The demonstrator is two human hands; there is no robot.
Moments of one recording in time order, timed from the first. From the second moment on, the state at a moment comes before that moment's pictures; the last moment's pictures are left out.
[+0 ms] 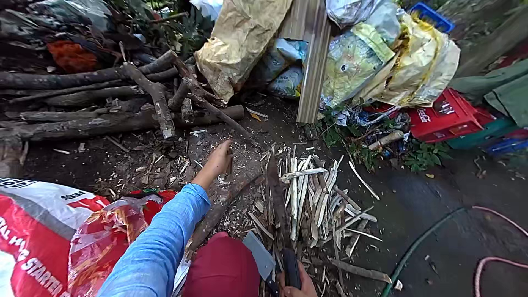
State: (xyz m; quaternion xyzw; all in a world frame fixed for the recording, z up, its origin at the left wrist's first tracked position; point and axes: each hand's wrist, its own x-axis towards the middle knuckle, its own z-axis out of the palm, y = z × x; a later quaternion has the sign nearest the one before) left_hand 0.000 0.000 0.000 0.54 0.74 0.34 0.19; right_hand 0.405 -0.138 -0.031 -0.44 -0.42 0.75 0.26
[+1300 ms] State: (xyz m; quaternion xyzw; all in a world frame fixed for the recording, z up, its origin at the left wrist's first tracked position) left_hand 0.009 0.009 -0.115 0.50 0.70 0.42 0.29; right_hand 0.388 -0.040 -0.046 -0.66 -0.43 0.46 0.41
